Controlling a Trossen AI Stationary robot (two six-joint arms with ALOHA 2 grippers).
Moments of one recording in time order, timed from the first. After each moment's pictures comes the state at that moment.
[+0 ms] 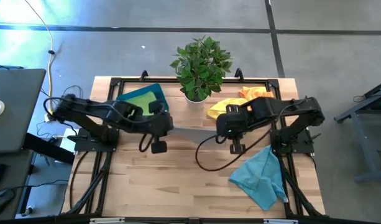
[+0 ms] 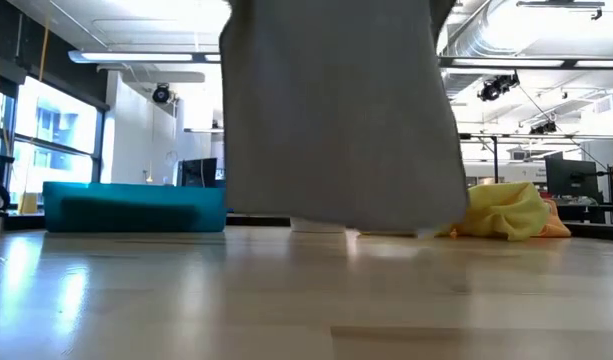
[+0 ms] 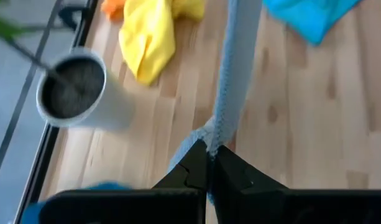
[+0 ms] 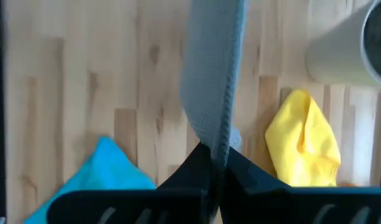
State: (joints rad) left arm -0.14 1.48 1.63 -1.14 -0.40 -0.20; right arm 0.21 1.66 1.92 -1.54 0.11 0.13
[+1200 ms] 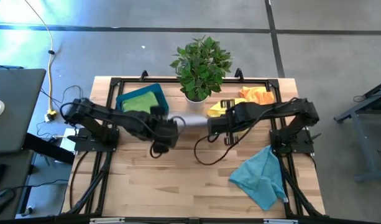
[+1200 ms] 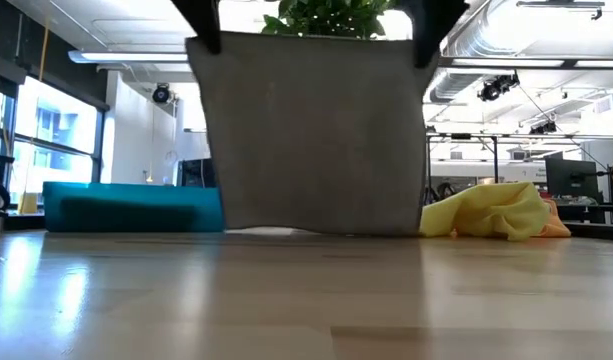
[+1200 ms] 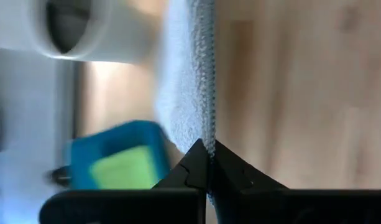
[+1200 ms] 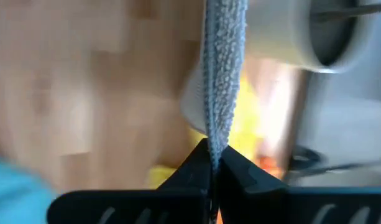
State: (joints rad) left arm -0.15 1.66 1.63 -1.37 -0.48 -0.25; right arm 0.16 1.72 1.76 -1.51 0.37 0.00
